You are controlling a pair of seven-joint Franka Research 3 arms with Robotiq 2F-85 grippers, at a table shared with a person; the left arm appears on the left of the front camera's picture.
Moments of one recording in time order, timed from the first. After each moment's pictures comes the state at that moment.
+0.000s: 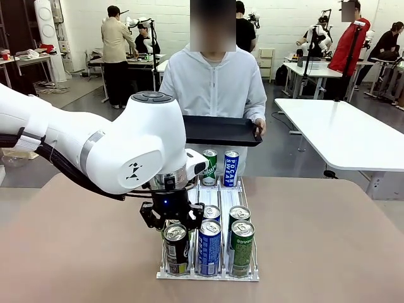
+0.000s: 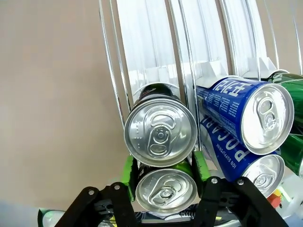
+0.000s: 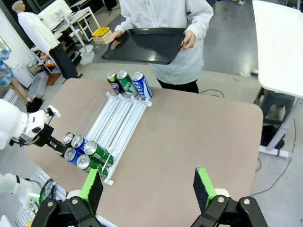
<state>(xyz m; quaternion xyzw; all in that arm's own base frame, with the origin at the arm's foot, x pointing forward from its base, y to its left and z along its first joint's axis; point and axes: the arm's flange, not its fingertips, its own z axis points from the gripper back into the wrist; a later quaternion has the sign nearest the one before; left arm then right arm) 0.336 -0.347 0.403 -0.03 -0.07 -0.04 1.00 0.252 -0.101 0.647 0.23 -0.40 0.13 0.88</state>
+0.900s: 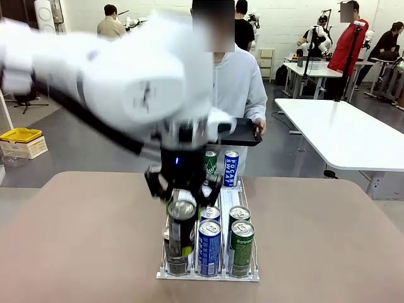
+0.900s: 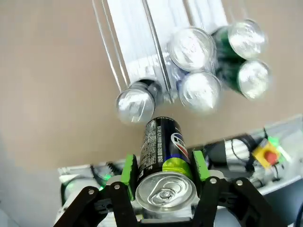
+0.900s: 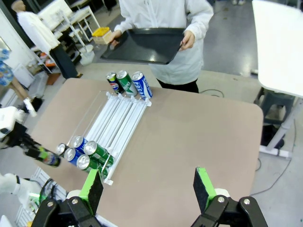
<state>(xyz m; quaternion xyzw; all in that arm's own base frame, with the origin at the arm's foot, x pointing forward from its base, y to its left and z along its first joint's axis) 0.282 -0.386 0.532 0.01 -0.05 -0.10 0.99 0.253 -0.101 0.647 0.23 -0.40 0.13 0.88</state>
